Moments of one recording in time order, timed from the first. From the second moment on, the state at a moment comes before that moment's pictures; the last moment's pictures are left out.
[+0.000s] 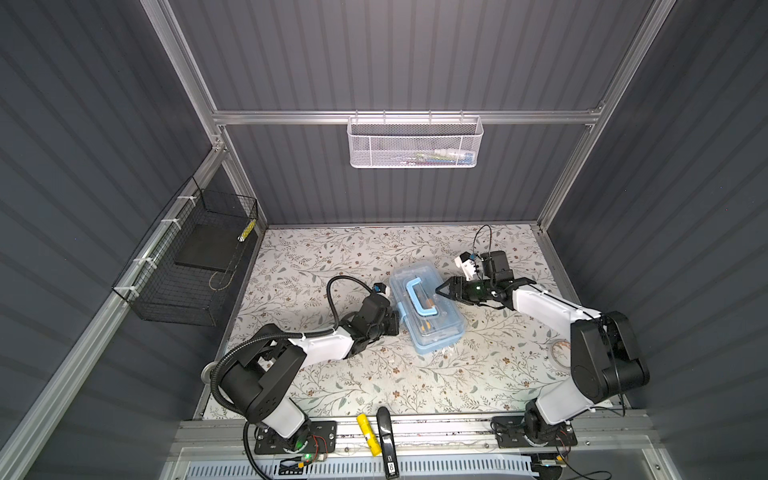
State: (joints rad) left arm -0.75 1.57 0.68 0.20 0.01 -0.59; right arm 0.28 1.59 0.96 -0.23 -0.64 0.42
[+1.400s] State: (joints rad) left arm -0.73 1.60 0.71 0.19 0.05 -0.59; right arm 0.28 1.61 0.95 -0.17 -0.65 0.44
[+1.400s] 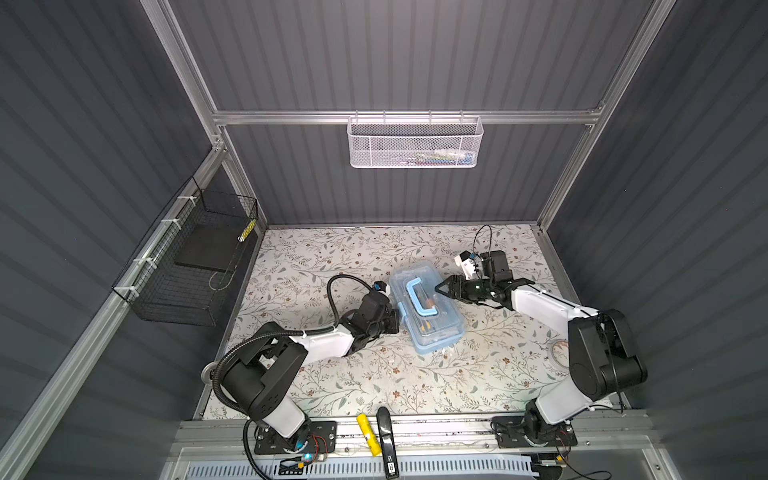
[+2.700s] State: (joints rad) left arm -0.34 1.22 0.65 -0.10 -0.27 -0.39; right arm 0.22 1.32 0.76 -0.31 -0.58 0.43
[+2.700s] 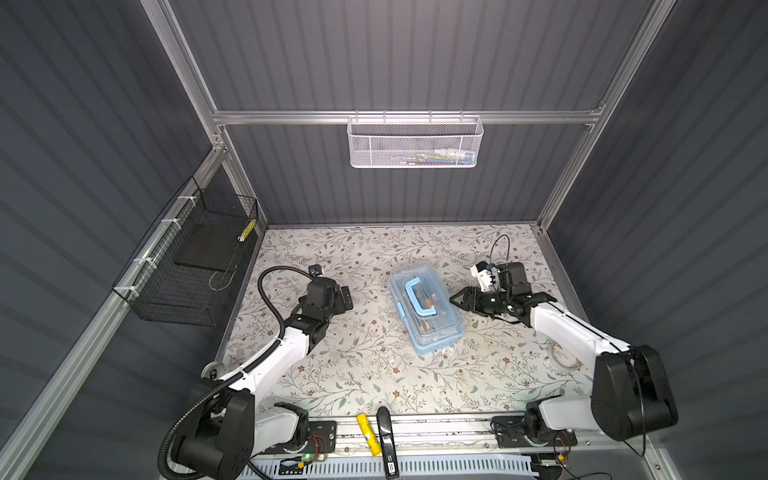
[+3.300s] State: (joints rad) left arm -0.32 1.32 0.65 -0.03 -0.13 -0.37; right arm 0.39 1.01 0.55 -0.44 -0.48 0.48
